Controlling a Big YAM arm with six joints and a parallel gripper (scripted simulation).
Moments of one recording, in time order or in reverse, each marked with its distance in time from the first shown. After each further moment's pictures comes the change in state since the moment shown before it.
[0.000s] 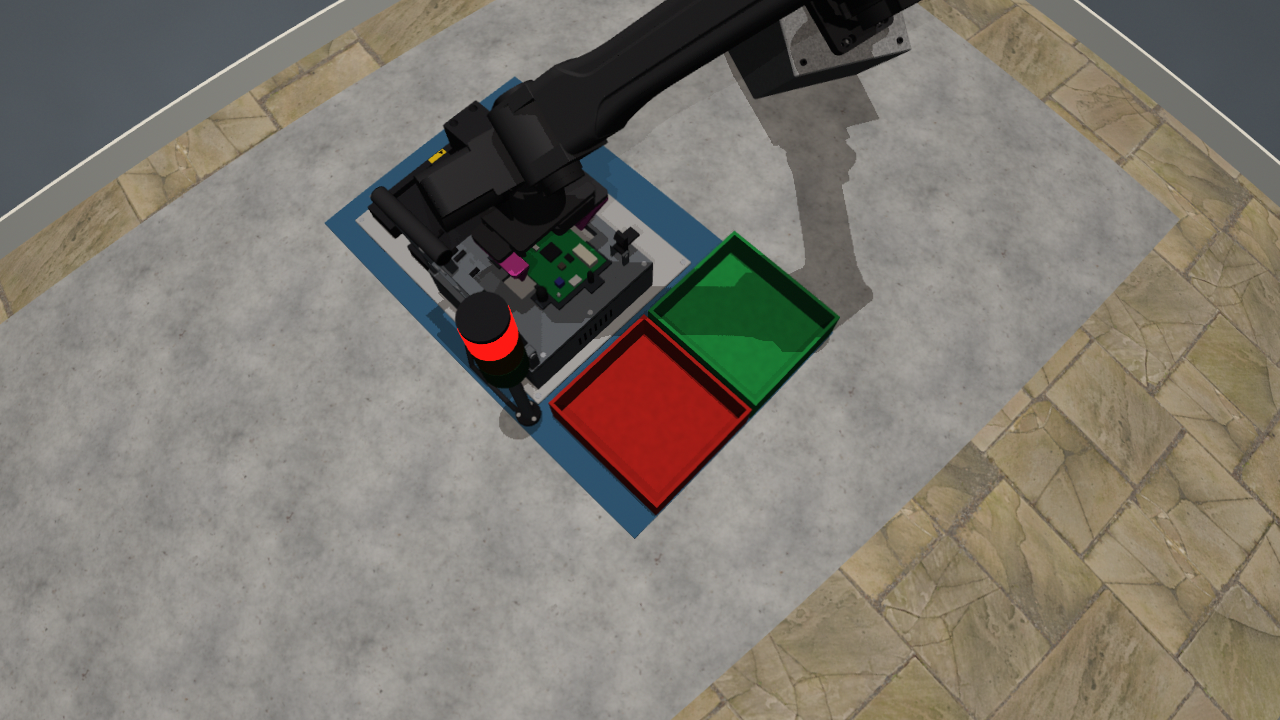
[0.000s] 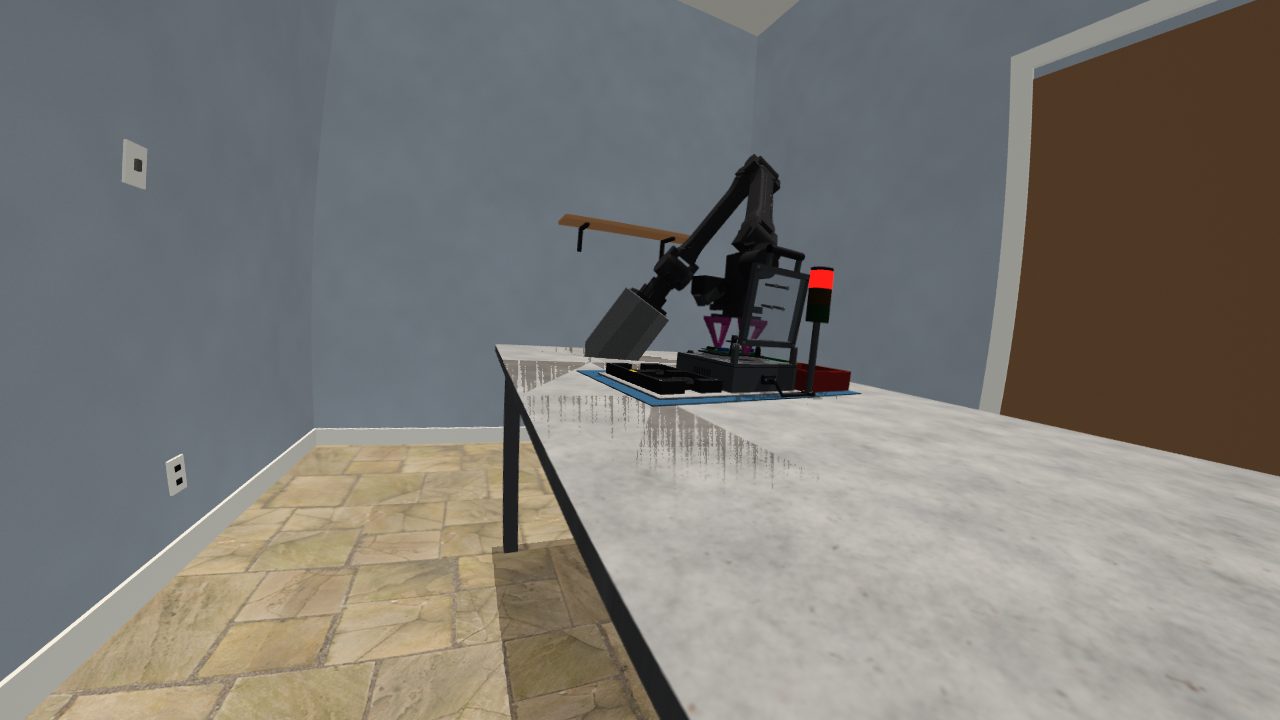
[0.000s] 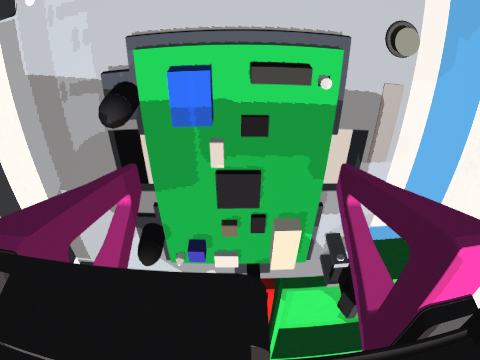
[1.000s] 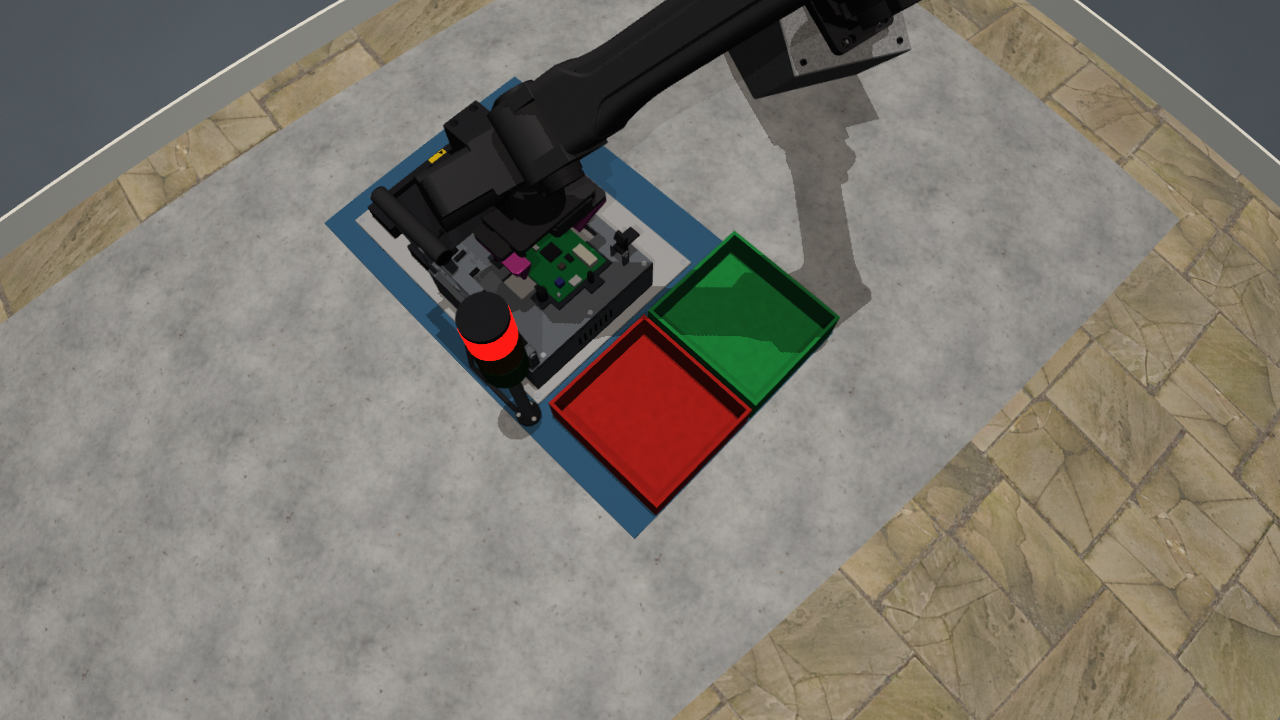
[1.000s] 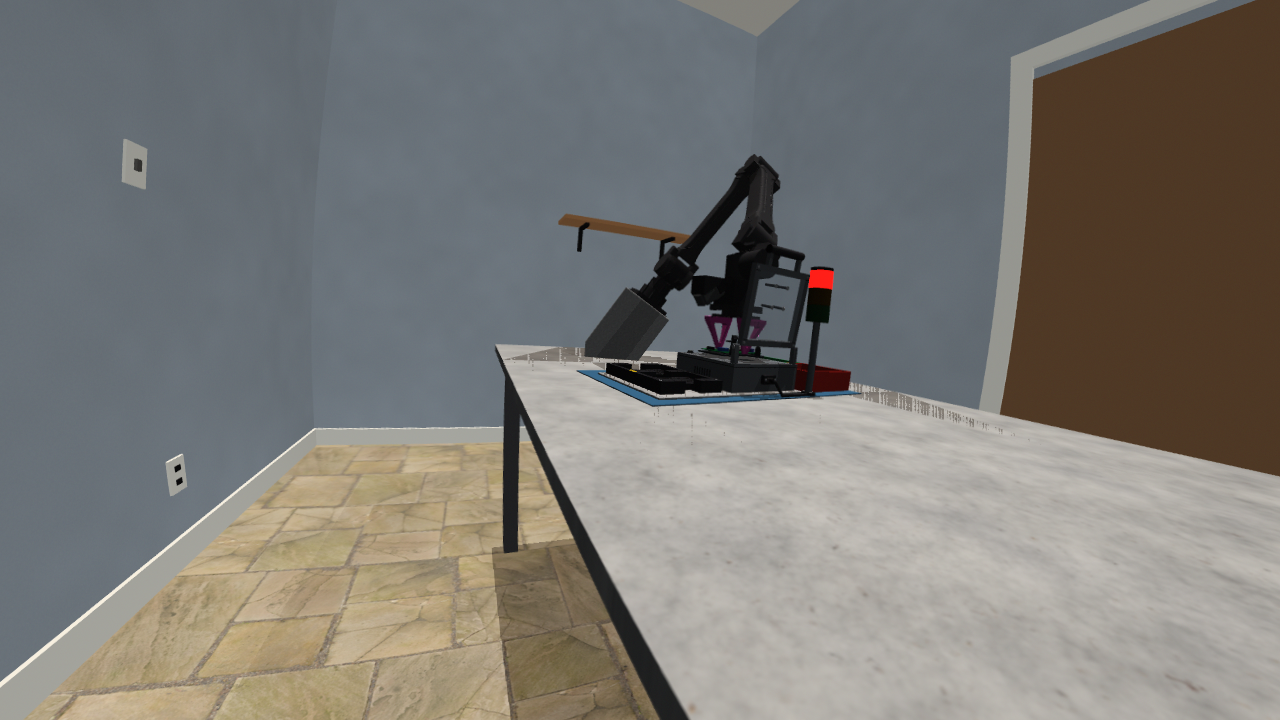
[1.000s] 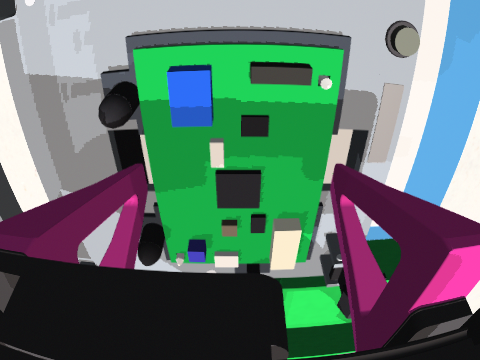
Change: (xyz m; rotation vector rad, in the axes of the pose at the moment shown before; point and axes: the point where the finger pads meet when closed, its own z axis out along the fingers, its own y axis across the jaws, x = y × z) arm 0.000 0.000 0.000 0.000 0.000 0.000
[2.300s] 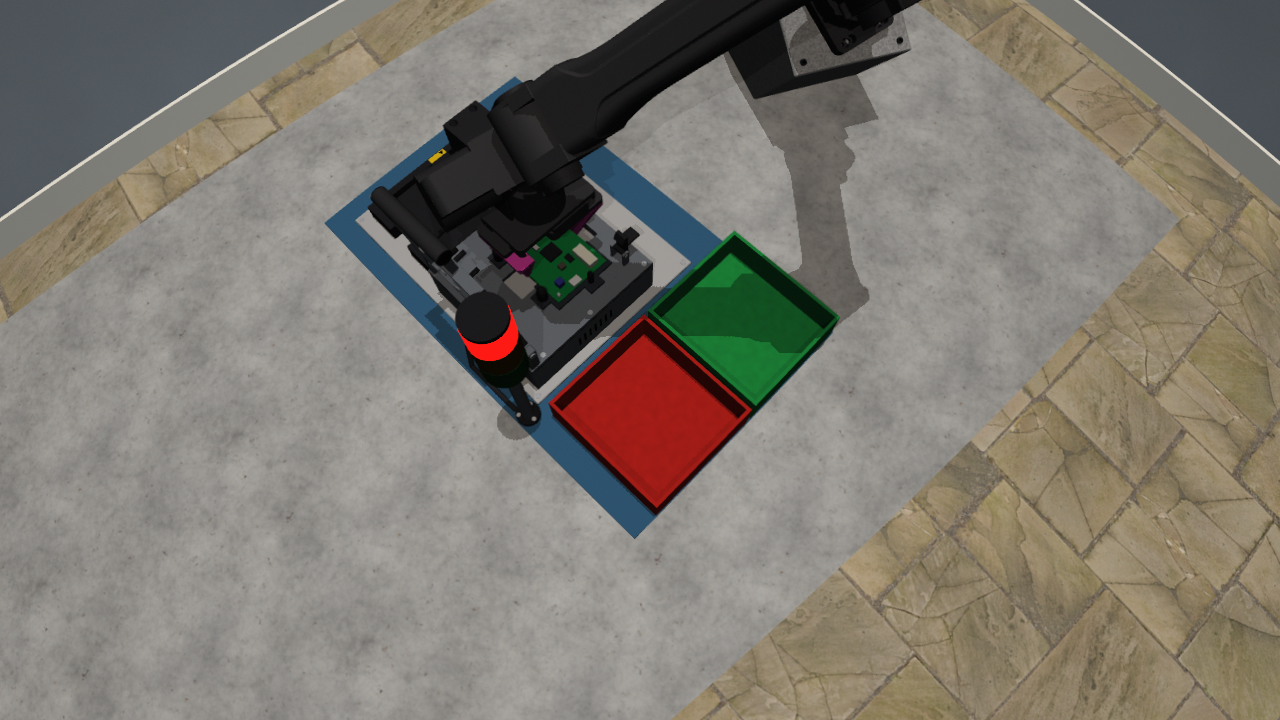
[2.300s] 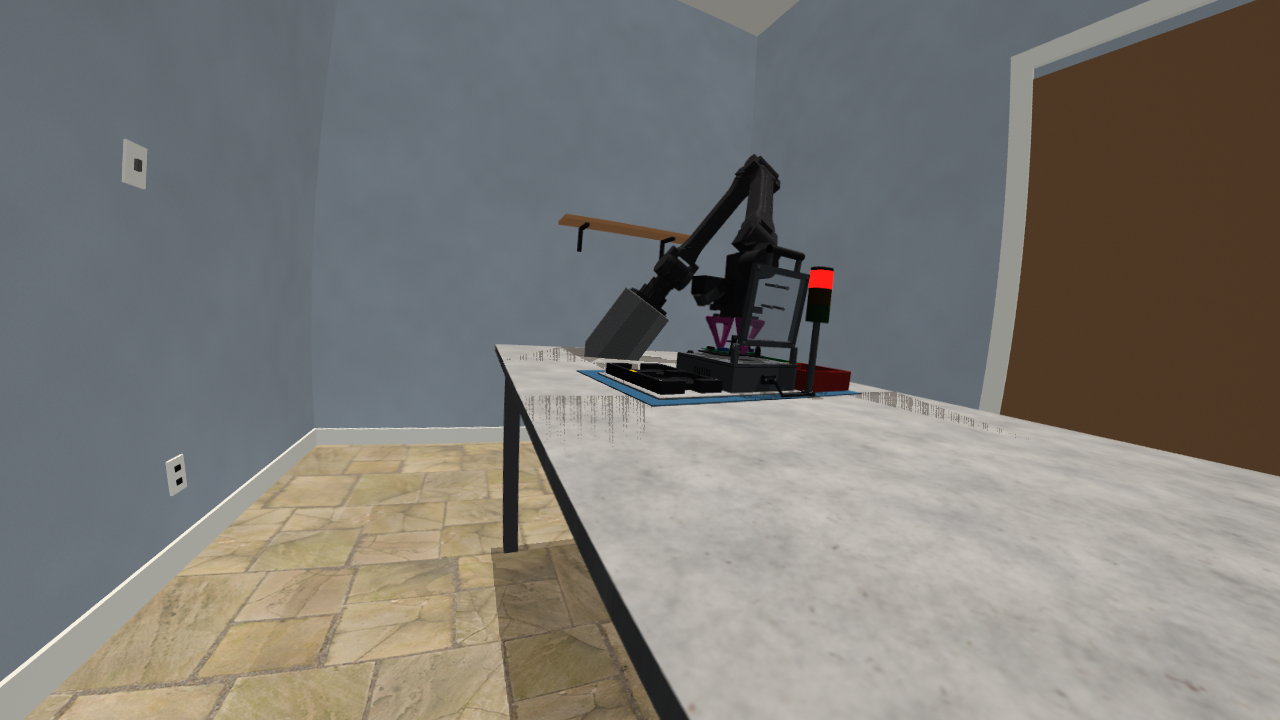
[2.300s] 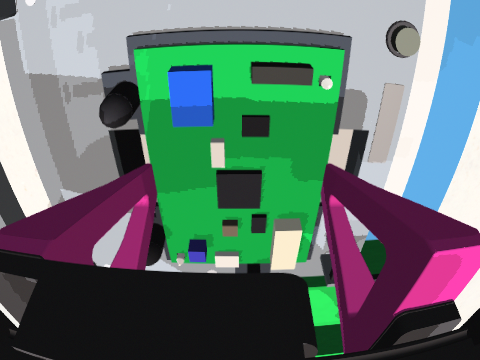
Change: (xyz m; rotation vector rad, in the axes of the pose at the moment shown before) arm 0.000 0.000 0.000 0.000 0.000 0.000
